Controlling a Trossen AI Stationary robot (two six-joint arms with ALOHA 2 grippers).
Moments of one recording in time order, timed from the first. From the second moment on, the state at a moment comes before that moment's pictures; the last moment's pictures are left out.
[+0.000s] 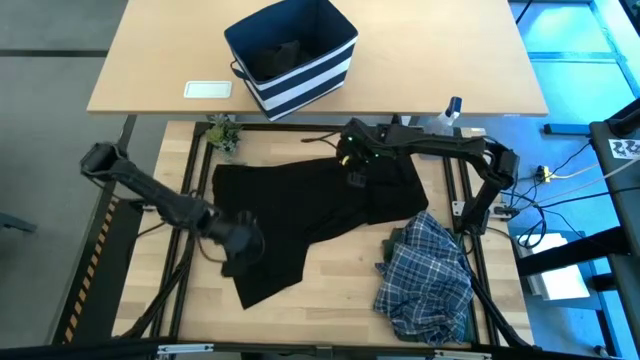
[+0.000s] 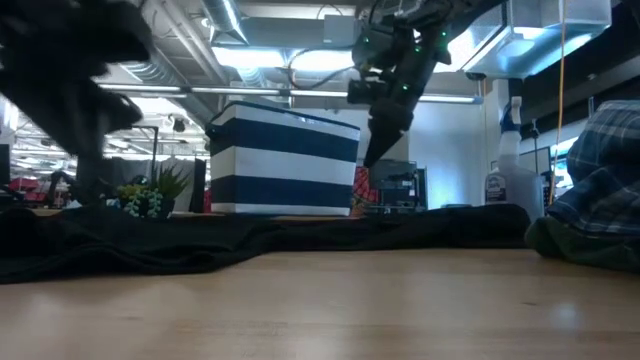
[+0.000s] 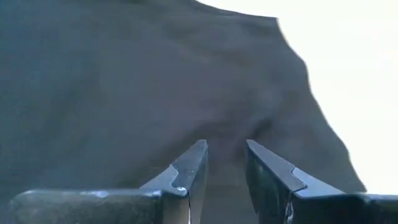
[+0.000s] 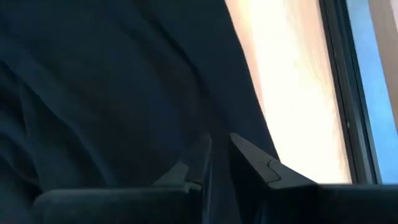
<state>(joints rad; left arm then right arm) -0.41 1.14 0.61 -0.49 -0.09 -0.50 -0.38 1.75 1.36 -0.66 -0.01 -0.32</state>
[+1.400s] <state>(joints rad) -0.67 1.60 0.98 -0.68 -0.30 -0.97 -0.39 1.75 1.36 -0.60 -0.02 -0.28</state>
